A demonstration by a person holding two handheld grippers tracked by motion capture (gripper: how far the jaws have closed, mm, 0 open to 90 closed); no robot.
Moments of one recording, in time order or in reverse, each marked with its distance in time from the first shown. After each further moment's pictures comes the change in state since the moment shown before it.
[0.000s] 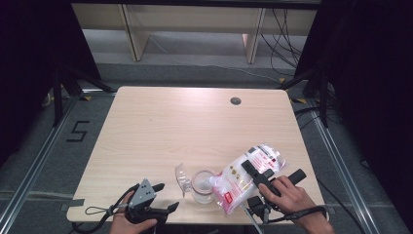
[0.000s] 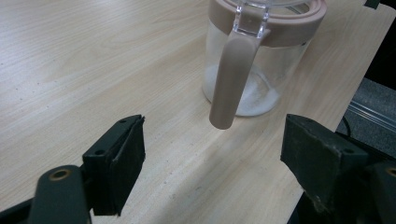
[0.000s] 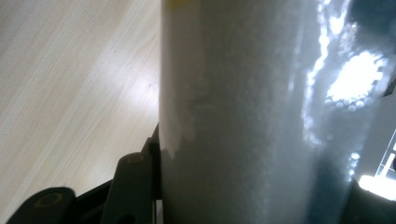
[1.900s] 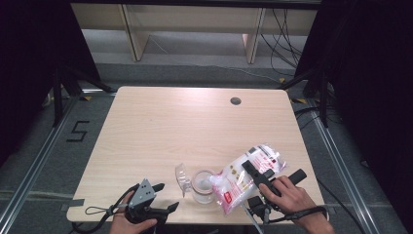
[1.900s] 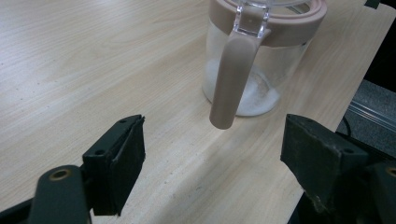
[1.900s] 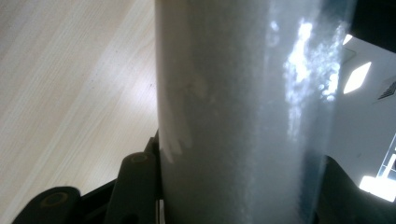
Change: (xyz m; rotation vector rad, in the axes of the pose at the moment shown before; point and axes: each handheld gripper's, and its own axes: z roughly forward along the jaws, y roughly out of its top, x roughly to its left) left arm -0.001 -0.001 0.000 0.002 0.002 -0.024; right arm -0.001 -0.001 -0.001 -0.006 -0.001 -0.026
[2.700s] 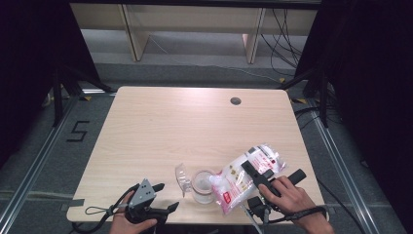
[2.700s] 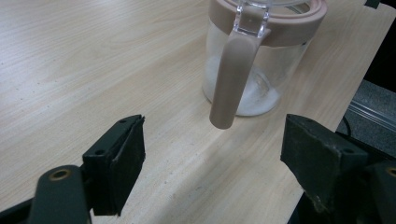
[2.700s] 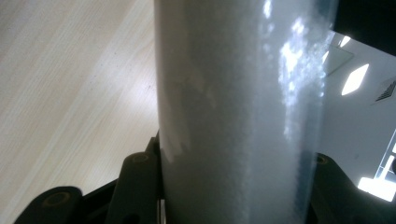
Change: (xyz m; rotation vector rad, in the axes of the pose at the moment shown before) left arm 0.000 0.000 0.000 0.007 0.003 0.003; right arm -0.001 0.001 0.000 -0.008 -0.006 -0.004
